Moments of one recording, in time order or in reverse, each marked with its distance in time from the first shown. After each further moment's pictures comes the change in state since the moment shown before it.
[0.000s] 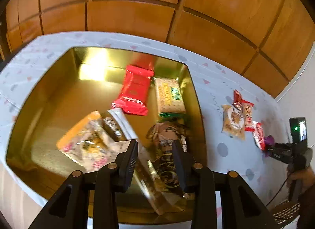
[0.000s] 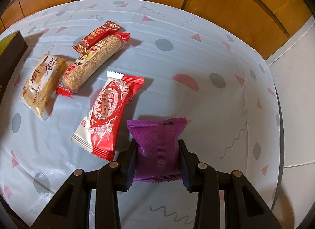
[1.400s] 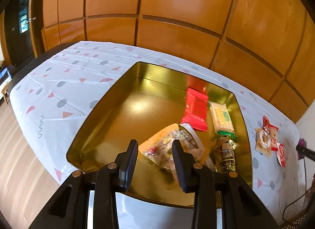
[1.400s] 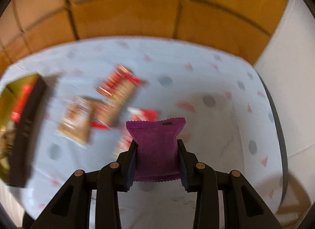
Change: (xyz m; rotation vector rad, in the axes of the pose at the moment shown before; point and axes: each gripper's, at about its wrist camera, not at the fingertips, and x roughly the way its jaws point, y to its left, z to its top) left arm -0.051 0.085 -0.011 -0.132 -0.147 0.177; right arm -0.095 0.014 -0.003 0.138 -0.217 0.081
